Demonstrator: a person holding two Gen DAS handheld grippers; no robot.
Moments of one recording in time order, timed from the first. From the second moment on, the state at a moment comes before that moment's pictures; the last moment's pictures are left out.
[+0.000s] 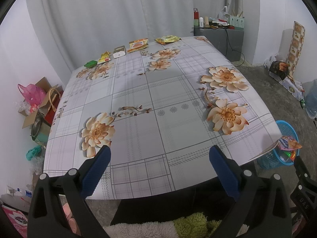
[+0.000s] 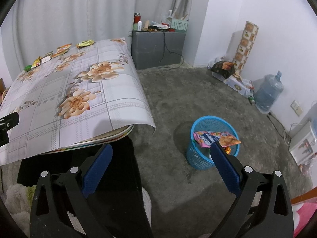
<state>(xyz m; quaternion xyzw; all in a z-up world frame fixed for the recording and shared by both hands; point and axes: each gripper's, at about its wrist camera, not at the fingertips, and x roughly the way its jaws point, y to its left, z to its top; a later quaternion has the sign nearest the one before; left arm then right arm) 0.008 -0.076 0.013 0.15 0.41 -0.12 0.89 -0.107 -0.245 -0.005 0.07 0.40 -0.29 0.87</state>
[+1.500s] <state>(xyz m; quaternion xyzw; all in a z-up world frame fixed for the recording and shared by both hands) 0.009 -0.074 0.011 0.15 0.41 -0.12 0.89 -0.108 -0.246 -0.002 0.07 0.40 -0.28 0.87</state>
